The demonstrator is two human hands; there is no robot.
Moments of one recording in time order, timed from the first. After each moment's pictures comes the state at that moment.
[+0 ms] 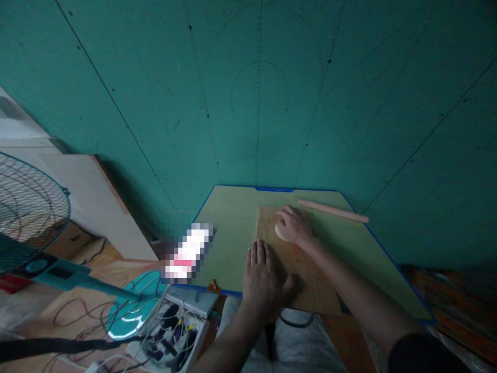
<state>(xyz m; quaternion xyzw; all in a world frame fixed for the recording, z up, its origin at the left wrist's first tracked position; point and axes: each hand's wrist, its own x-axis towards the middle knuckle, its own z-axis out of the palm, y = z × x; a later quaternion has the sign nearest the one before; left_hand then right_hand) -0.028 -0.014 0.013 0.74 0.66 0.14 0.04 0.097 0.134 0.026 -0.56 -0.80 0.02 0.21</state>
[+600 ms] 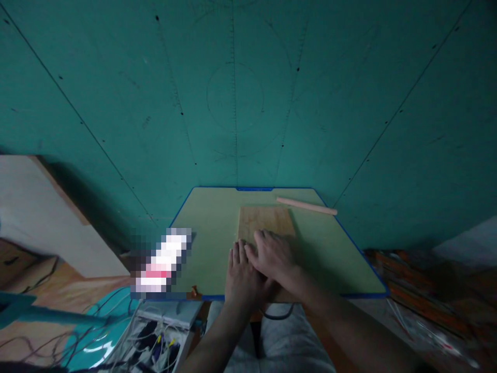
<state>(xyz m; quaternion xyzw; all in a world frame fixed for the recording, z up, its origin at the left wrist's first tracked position) -0.032 -0.011 0.002 0.77 0.62 0.15 -0.04 0.072 0.036 0.051 -0.57 -0.81 0.00 0.15</state>
